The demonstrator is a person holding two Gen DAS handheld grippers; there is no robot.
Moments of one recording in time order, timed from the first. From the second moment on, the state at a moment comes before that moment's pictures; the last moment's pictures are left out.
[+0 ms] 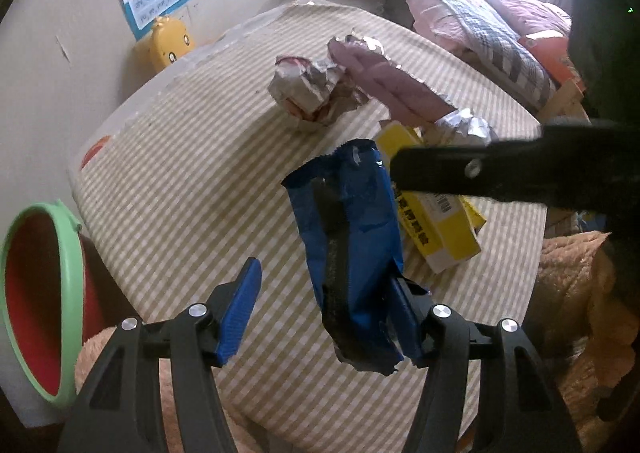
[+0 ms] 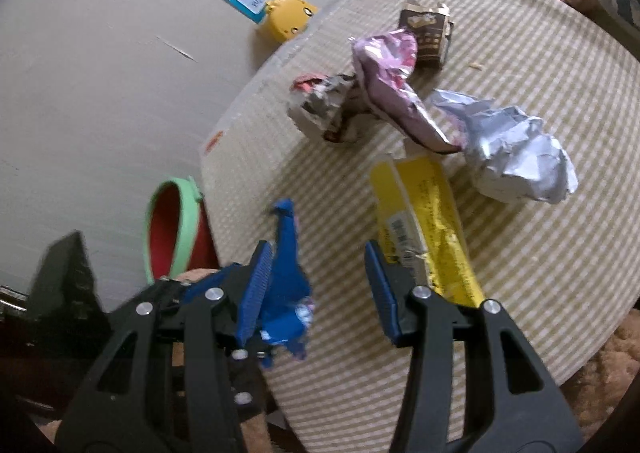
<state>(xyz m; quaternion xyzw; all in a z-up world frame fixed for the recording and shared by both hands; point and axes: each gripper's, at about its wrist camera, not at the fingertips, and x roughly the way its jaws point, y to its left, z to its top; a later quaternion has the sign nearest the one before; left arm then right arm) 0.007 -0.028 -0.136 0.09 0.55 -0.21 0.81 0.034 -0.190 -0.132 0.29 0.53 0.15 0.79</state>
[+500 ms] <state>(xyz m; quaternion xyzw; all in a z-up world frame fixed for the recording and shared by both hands) -0.001 -0.022 -0.120 0.07 0.52 -0.24 0.82 0.036 -0.183 -0.140 0.28 0.54 0.15 0.78</state>
